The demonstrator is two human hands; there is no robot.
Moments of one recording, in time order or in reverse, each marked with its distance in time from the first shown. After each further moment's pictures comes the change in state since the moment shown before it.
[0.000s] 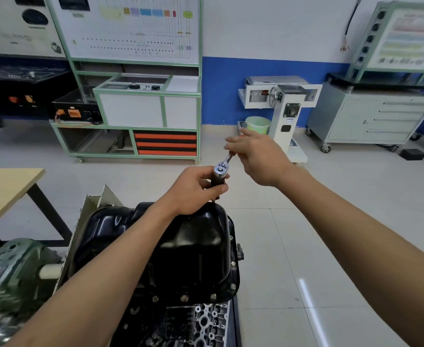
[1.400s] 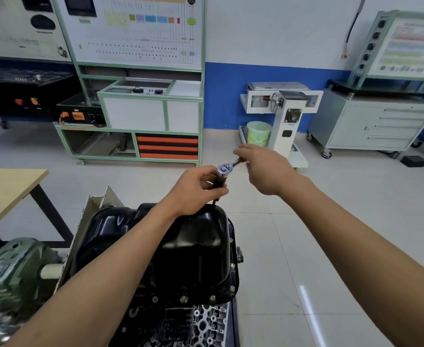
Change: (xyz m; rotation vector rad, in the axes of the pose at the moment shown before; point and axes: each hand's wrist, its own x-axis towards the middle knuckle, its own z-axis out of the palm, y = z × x) left_hand 0.002 -0.006 -0.003 -0.013 0.000 0.035; right_hand -0.011 -0.007 0.000 -0.050 -0.134 0.228
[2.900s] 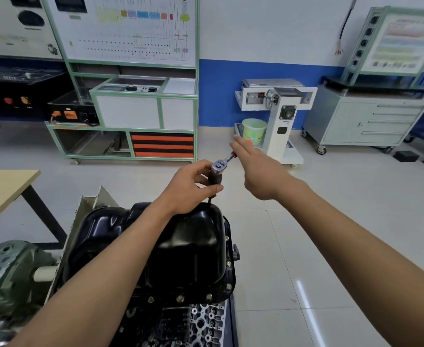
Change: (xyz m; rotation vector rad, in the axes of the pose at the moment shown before) left_hand 0.000 0.008 0.000 0.108 0.043 0.015; right_hand -0.008 0.004 0.010 0.025 -0.049 -0.026
